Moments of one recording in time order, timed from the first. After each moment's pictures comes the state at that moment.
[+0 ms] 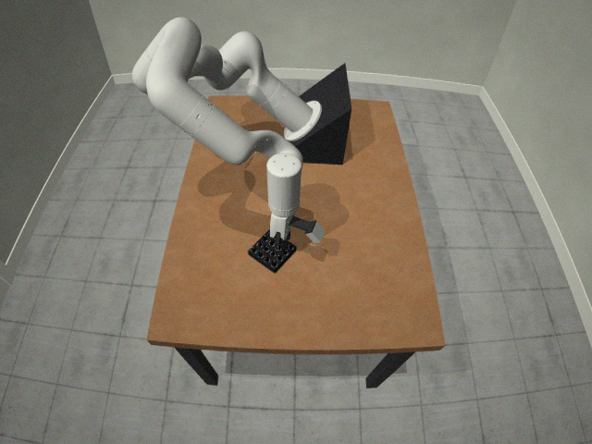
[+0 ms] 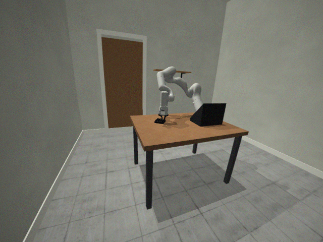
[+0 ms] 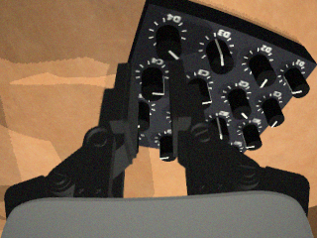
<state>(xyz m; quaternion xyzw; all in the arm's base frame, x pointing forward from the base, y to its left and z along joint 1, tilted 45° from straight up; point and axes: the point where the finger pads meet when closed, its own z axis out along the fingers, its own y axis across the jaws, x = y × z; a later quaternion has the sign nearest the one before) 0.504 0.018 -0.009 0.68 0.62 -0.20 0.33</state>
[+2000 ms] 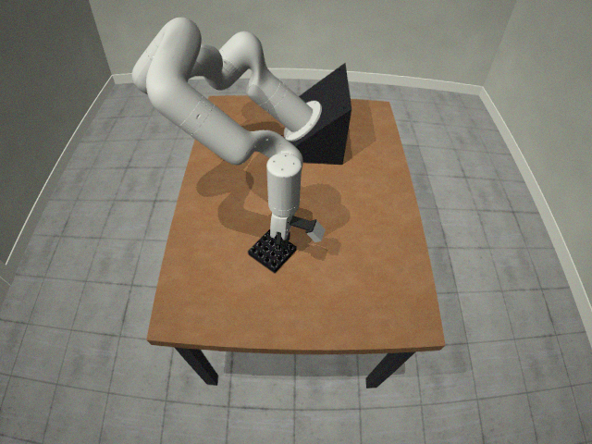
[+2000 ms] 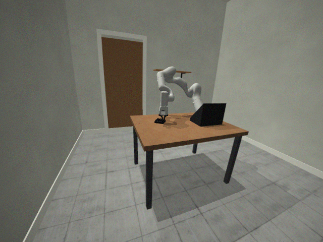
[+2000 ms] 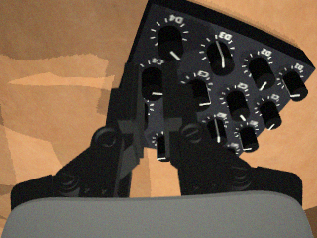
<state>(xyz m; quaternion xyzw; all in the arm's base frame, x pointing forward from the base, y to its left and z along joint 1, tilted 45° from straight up) 0.505 0.018 -0.009 0.67 0.63 -0.21 0.32</state>
